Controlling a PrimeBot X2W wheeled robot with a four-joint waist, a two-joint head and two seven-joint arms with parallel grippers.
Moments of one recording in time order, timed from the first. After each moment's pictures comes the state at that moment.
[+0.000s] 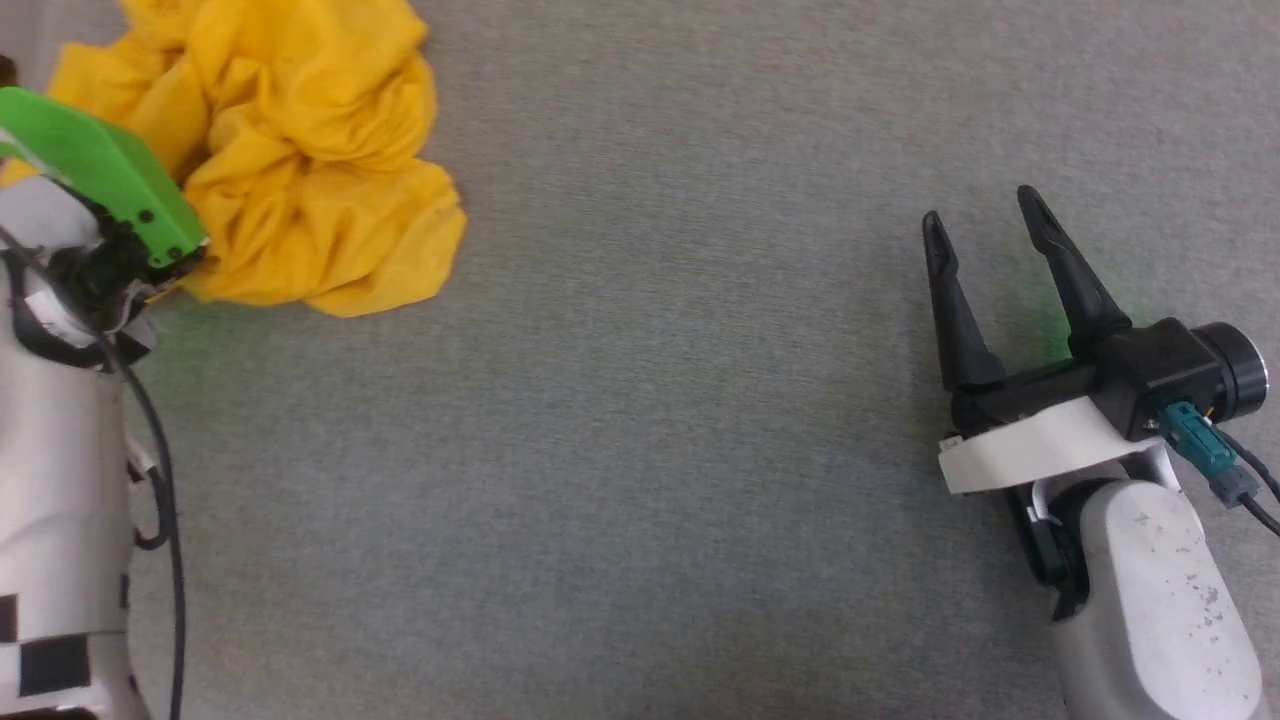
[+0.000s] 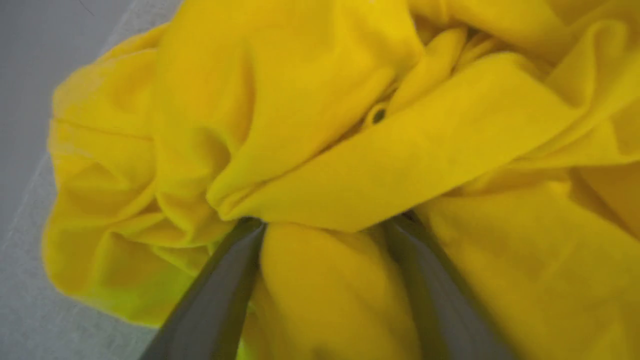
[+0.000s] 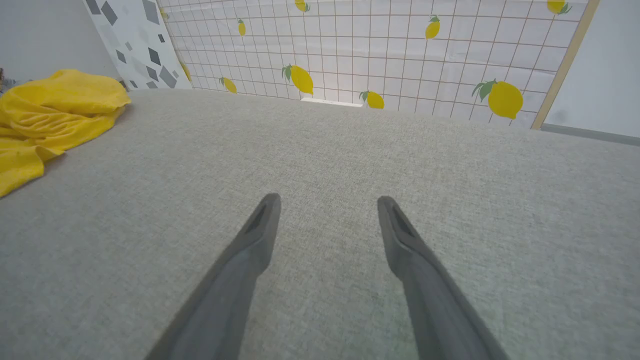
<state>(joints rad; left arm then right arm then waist) -0.80 0.36 0.03 0.46 -0.60 0.15 0.77 -0.32 -0.05 0.06 0.06 0.00 0.13 -0.19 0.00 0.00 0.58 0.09</state>
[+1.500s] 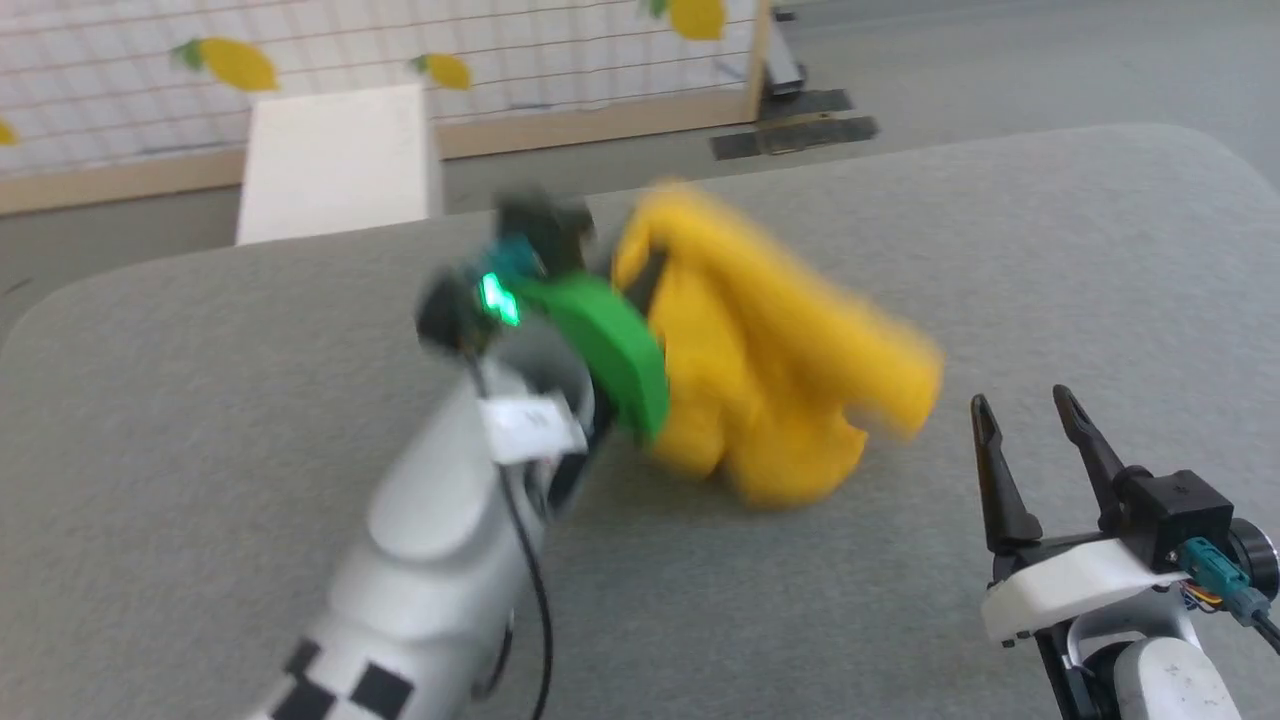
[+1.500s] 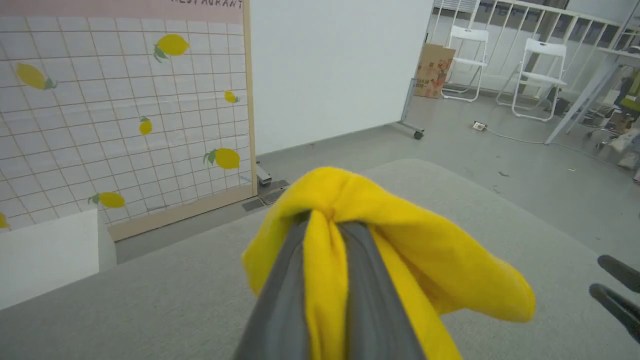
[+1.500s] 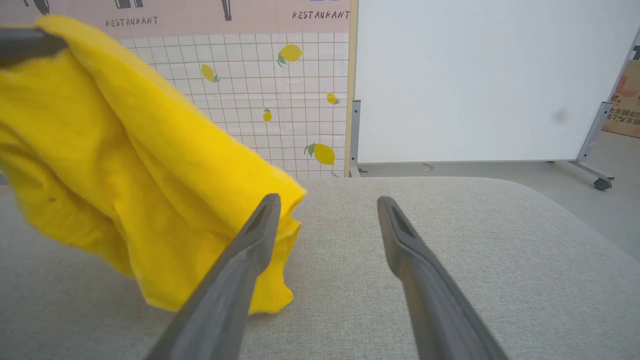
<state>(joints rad) -0.72 0.05 -0.51 0.52 -0.50 -0.09 -0.02 -0.06 -0.05 -0.03 0.07 0.06 0.13 -0.14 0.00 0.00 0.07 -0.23</state>
